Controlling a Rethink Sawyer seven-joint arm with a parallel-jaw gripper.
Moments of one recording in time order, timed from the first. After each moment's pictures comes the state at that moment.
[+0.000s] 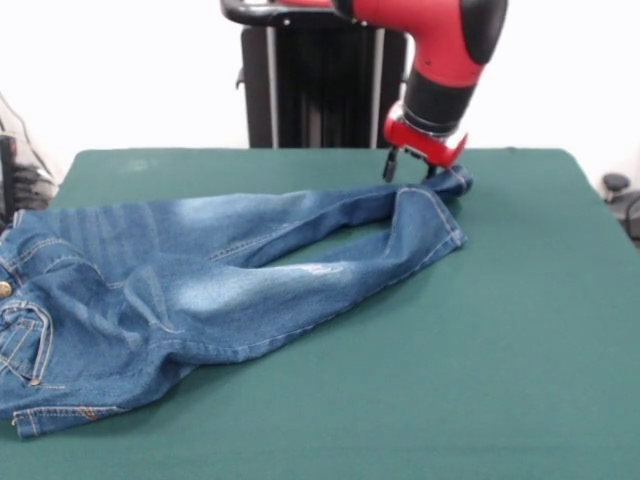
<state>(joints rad) 0.15 -0.43 -0.19 2.04 0.19 0.13 2.17</state>
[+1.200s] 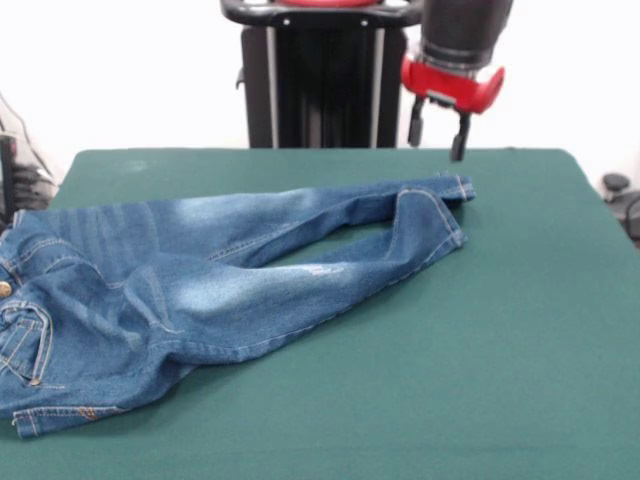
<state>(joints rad) 0.07 -0.74 -0.14 2.00 0.19 0.37 2.17</state>
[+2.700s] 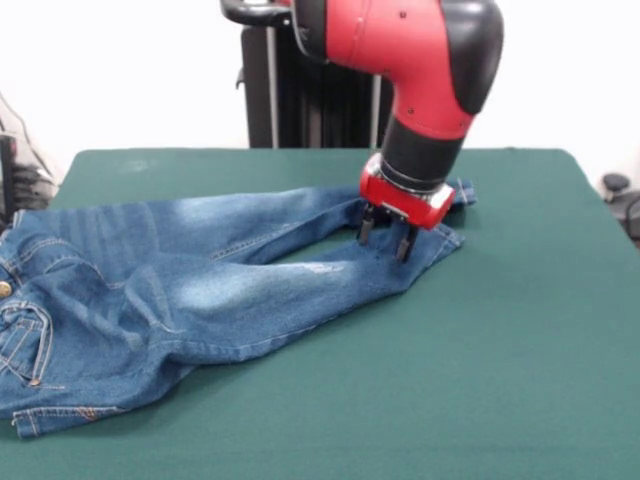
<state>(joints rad) 0.12 -0.35 -0.26 1.70 0.14 0.29 2.17</state>
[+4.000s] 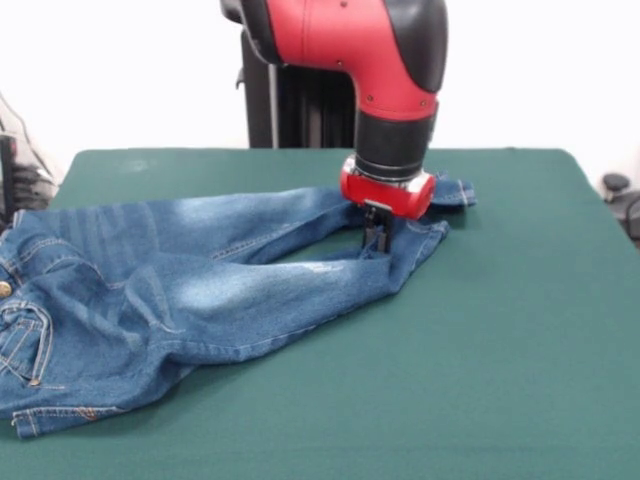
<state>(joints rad) -0.15 -0.44 -0.02 1.87 -0.04 0.08 2.17</state>
